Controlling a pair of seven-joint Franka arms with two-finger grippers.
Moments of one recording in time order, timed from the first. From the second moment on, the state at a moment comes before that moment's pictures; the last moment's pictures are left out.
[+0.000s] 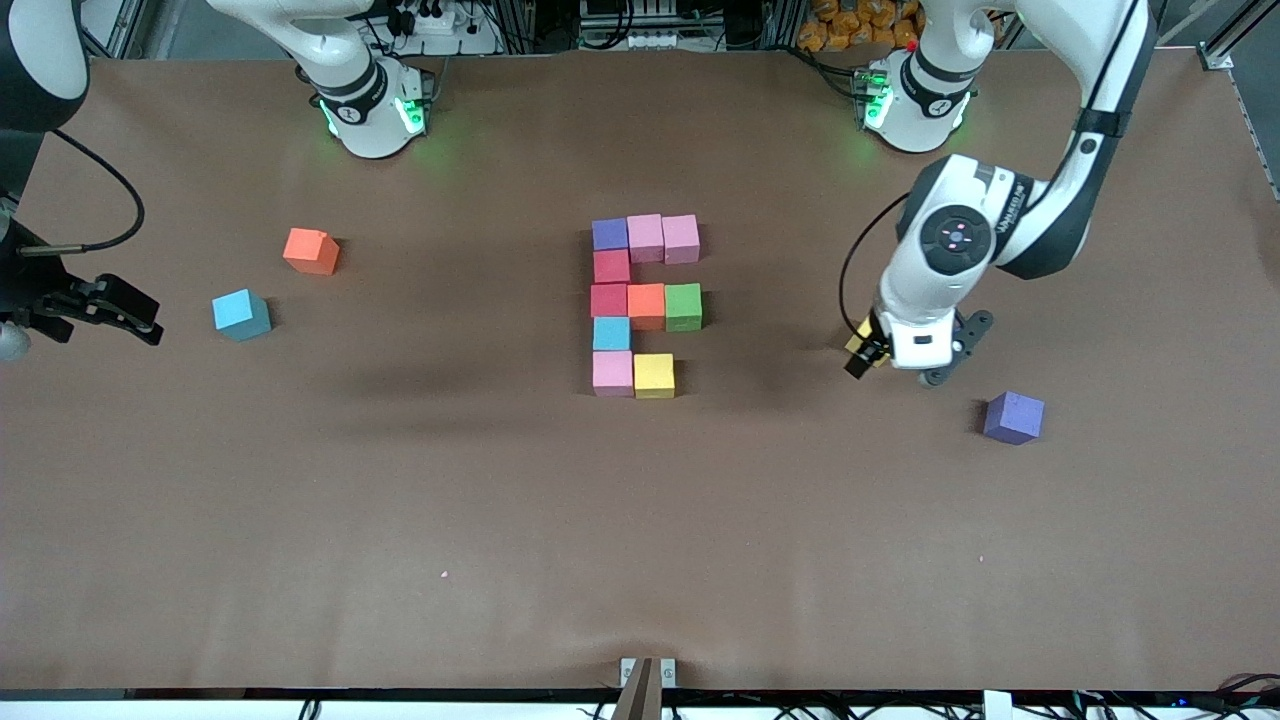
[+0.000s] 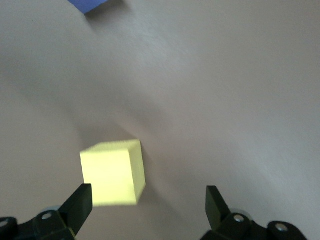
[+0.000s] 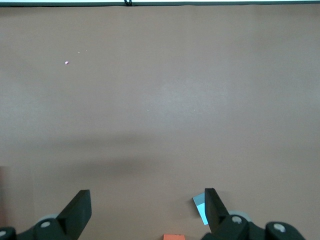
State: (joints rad) left arm -0.10 0.23 -0.23 -2.18 0.17 2.35 -1.28; right arm 0.01 0.07 -0.03 -1.59 -0.04 1.76 0.01
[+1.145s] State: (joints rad) left arm -0.02 0.31 -0.25 -2.29 0.12 2.49 -1.28; right arm 0.01 0.07 -0.03 -1.59 -0.04 1.77 0.01
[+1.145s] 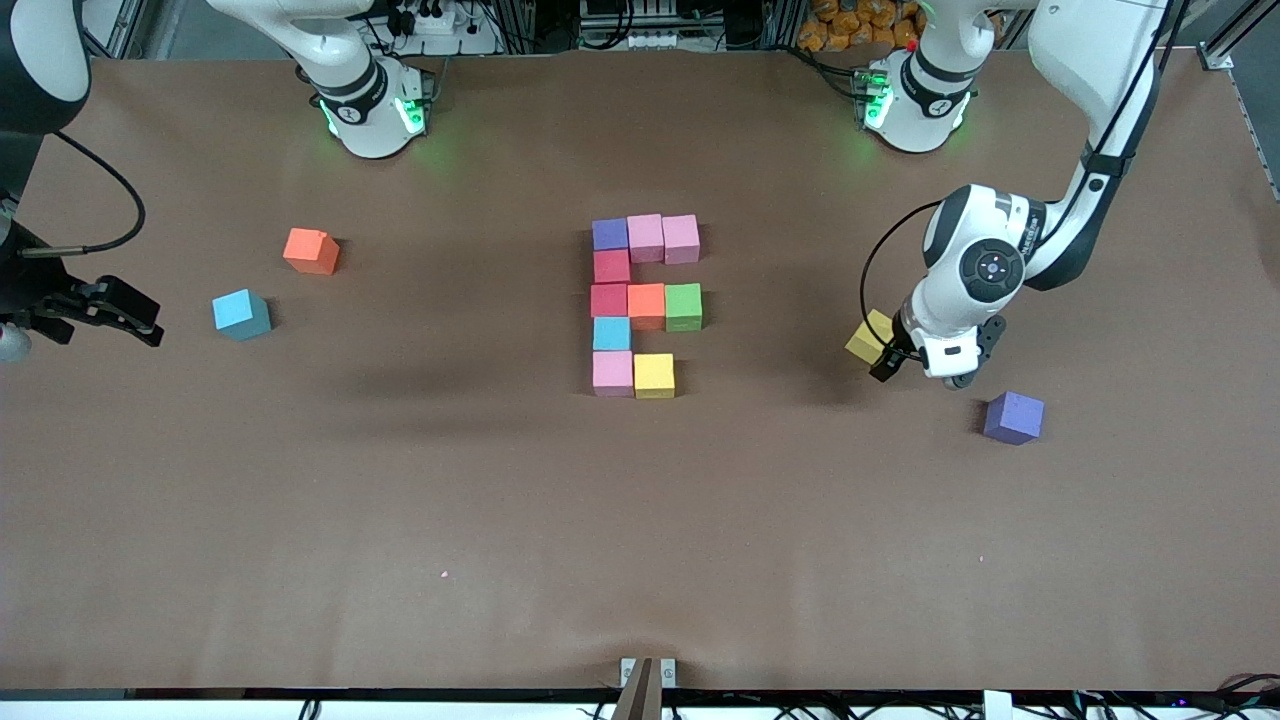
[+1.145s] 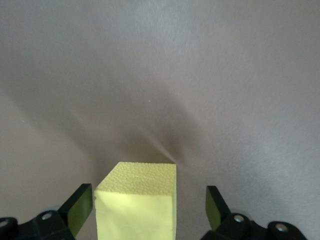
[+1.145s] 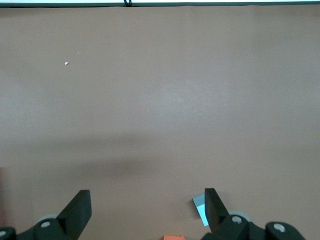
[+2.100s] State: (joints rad) left arm -0.02 0.34 -0.26 -2.31 0.12 2.55 -1.31; right arm 0.01 0.08 -0.04 -1.59 -0.04 1.77 0.01
